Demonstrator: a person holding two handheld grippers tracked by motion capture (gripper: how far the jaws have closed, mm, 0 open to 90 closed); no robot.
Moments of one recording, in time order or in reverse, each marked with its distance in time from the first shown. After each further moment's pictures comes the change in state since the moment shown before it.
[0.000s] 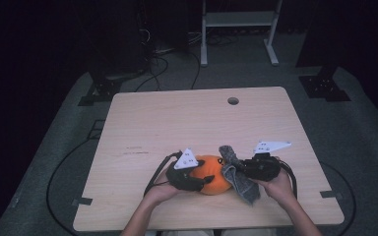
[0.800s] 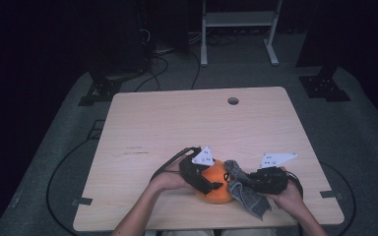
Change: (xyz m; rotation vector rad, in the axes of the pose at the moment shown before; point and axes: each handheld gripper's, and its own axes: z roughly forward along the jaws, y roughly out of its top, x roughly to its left) left arm 0.004 0.024 0.033 0.139 -0.121 0.191; right arm 0.007 -0.028 -0.017 0.061 0.088 -0.064
